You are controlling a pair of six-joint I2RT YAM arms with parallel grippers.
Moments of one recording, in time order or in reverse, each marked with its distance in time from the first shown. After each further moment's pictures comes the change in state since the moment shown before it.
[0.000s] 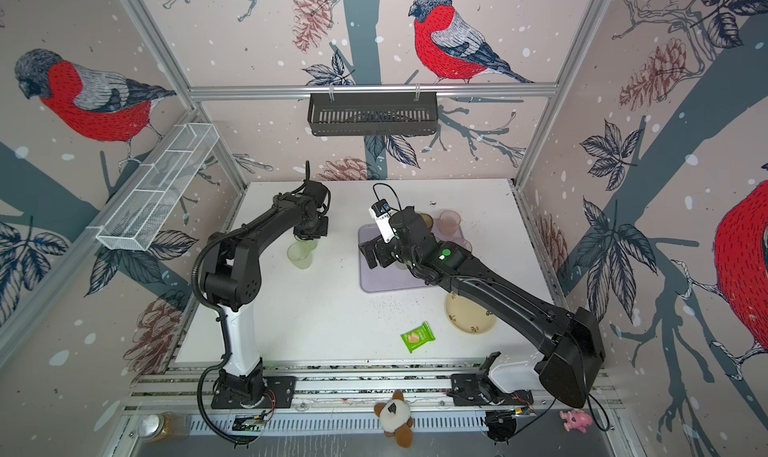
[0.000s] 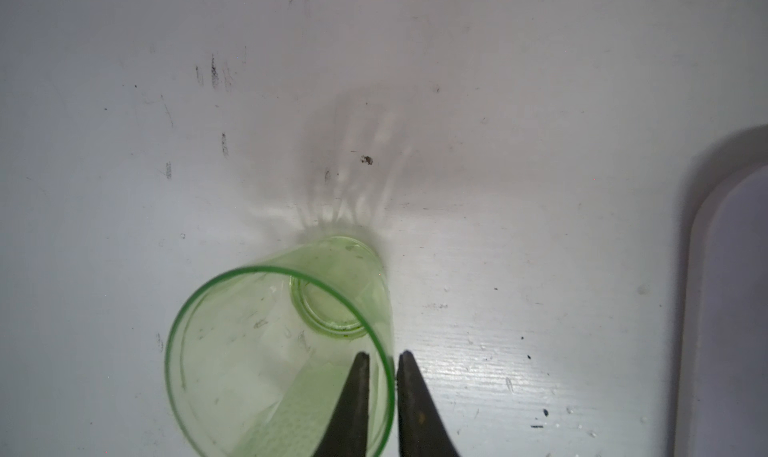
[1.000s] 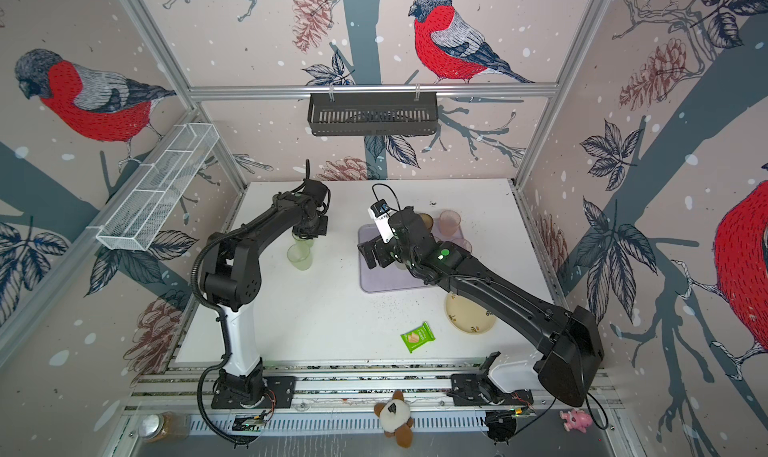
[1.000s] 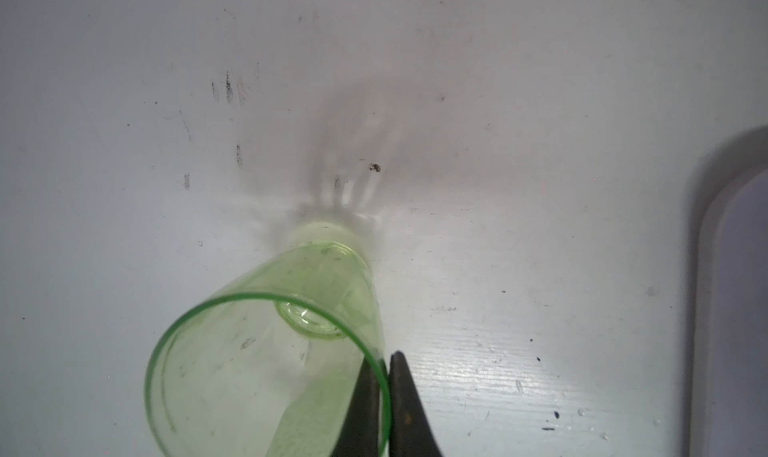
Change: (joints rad) left arm 0.000 0.000 0.014 -0.006 -0.023 0.034; right arm 0.000 0.006 -0.004 0.008 -0.006 0.000
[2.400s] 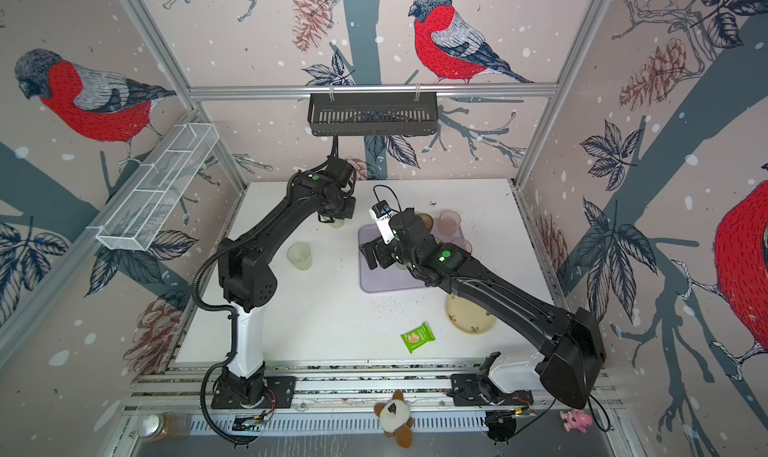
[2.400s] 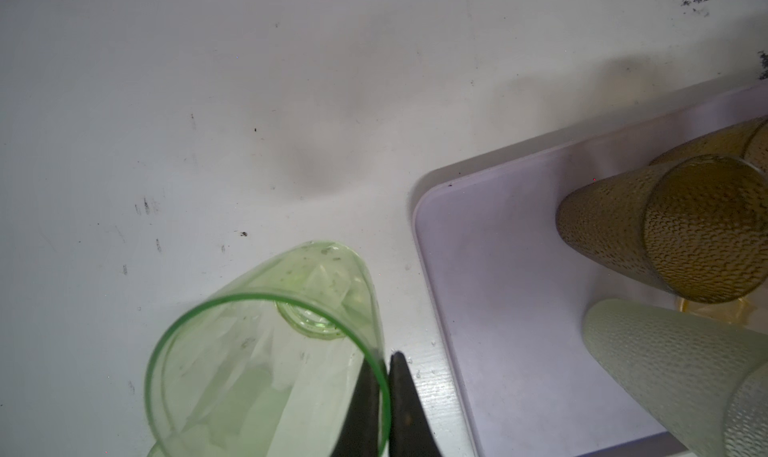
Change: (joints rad) left arm -0.189 0.064 0.423 -0.217 0.088 0.004; right arm 0.003 -0.013 -0.013 0.001 0.019 0.003
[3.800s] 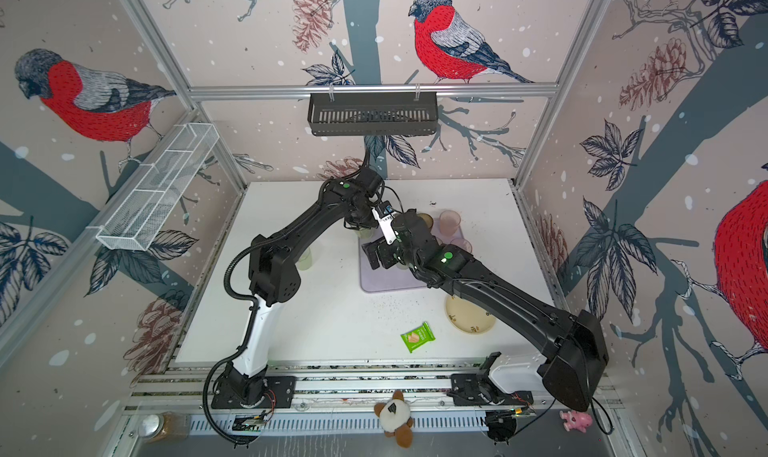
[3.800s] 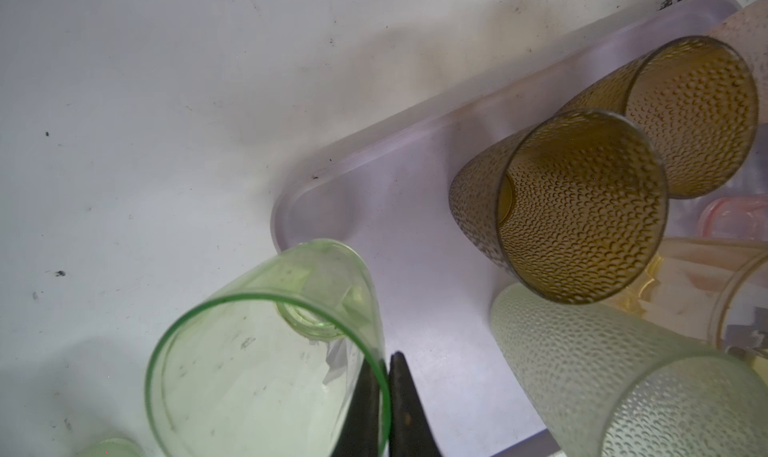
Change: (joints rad) left arm -0.114 0.181 0.150 -0.019 0.101 -0.043; right arm -0.008 -0.016 -0.018 0.000 0.026 0.003
